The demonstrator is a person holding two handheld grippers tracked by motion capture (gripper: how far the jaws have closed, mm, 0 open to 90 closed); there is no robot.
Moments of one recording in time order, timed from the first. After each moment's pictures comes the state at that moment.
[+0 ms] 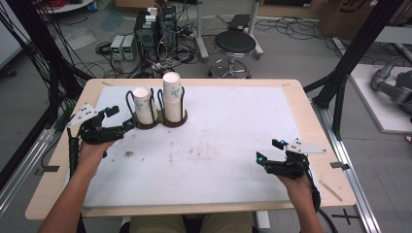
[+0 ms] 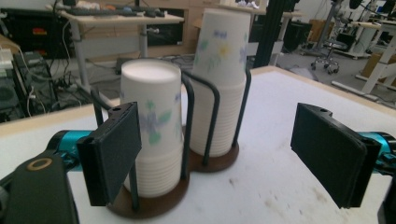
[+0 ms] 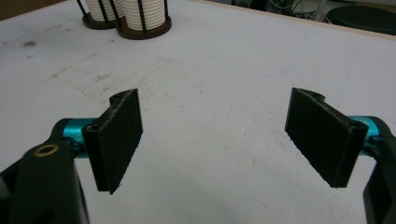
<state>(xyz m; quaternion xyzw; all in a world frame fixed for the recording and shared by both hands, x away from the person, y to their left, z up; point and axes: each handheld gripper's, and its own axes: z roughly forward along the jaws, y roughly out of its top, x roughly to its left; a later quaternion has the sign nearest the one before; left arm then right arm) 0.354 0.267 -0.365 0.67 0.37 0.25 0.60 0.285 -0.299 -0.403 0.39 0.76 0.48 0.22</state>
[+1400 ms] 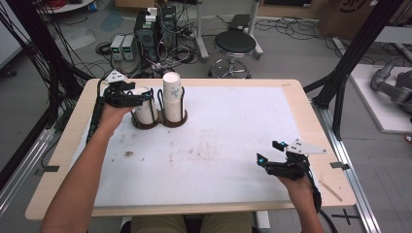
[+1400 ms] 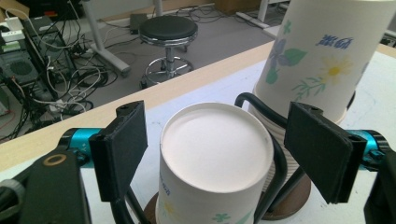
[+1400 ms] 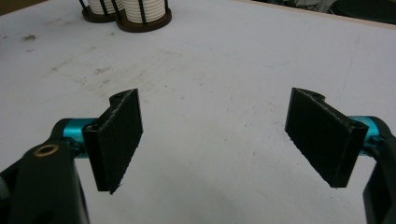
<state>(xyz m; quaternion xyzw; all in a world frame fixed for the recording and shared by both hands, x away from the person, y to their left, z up) 0.462 0.236 -0.355 0.73 0.40 0.25 0.49 0.285 -0.302 -0.407 0.40 0.76 0.47 0.21</state>
